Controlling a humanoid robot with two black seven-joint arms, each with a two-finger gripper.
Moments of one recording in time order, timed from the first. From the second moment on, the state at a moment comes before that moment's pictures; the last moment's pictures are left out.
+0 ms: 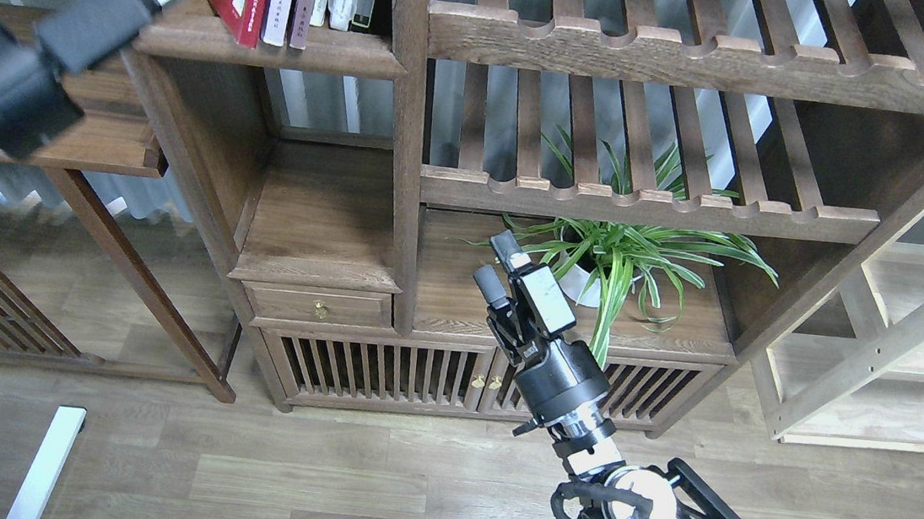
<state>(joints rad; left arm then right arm) -0.33 0.41 -1.48 -1.61 -0.06 -0.38 0.49 0.07 0.01 0.95 1.29 0.16 0.54 0.07</state>
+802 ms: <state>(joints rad) 0.02 0.01 -1.42 -1.37 -0.13 -0.49 0.49 0.08 0.01 0.94 1.29 0.16 0.56 0.08</state>
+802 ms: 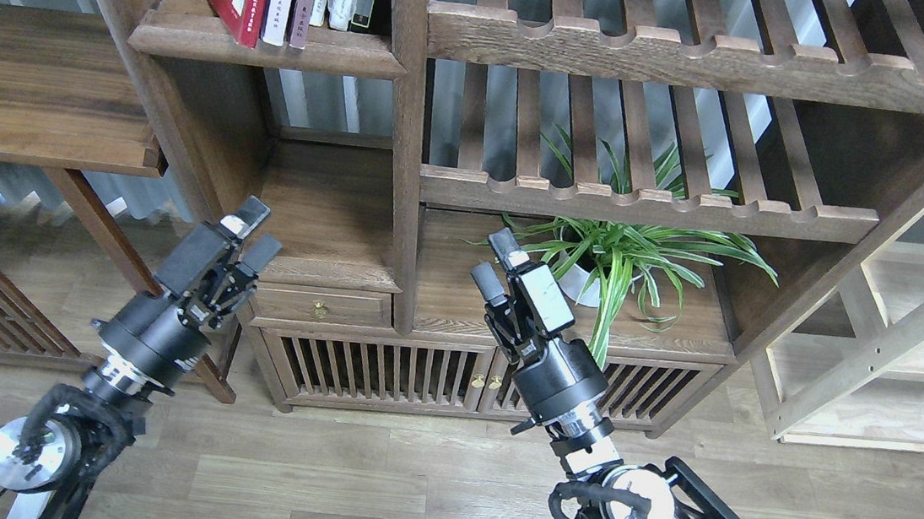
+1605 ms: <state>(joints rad) 0.03 0.01 -1.37 -1.37 -0.14 -0.49 0.49 0.06 0.01 0.88 1.29 0.16 0.56 0.08</state>
